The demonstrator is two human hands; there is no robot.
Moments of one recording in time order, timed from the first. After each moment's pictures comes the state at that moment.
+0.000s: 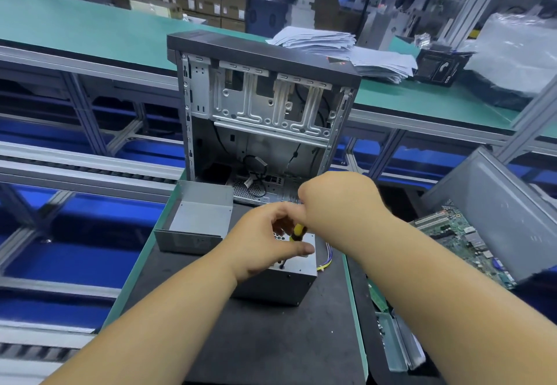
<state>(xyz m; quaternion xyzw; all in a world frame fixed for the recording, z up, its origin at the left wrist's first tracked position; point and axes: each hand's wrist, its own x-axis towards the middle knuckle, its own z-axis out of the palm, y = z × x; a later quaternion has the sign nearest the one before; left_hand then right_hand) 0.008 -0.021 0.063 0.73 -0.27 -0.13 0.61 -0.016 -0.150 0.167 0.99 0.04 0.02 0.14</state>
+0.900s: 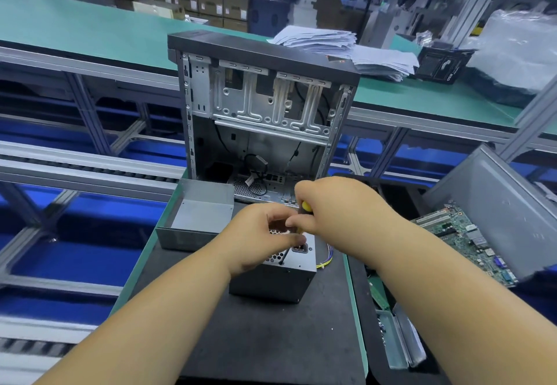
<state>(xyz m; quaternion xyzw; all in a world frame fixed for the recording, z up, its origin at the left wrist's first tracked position) 0.010 -0.016 0.066 0.75 -0.30 -0.13 0.58 -0.034 -0.163 0.169 0.99 0.13 -0.01 0.05</state>
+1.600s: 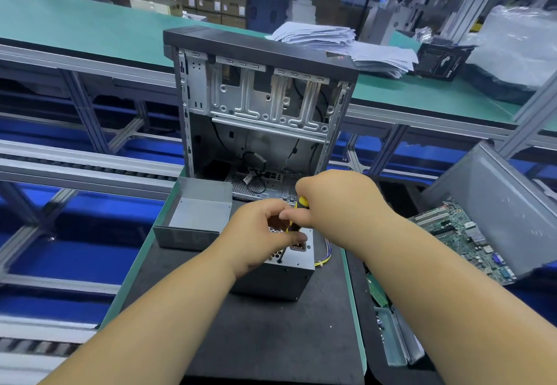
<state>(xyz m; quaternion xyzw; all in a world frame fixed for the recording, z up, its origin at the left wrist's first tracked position) 0.006 -0.022 0.063 0.78 -0.24 -0.09 0.57 -0.025 -0.163 0.164 0.99 0.08 0.01 0.10</state>
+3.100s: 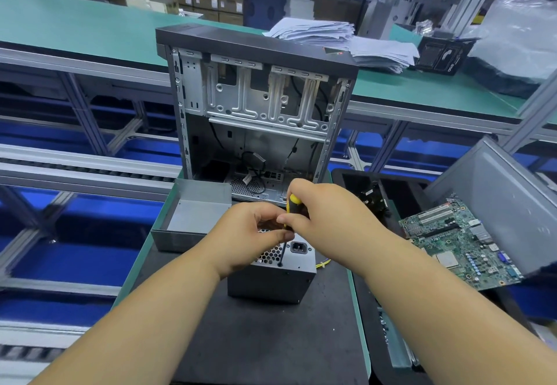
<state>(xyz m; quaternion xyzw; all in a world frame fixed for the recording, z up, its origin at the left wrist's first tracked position) 0.021 -0.009 0.060 0.76 -0.28 -0.12 0.57 -0.027 -0.169 0.135 0.98 0.10 0.05 -0.14</state>
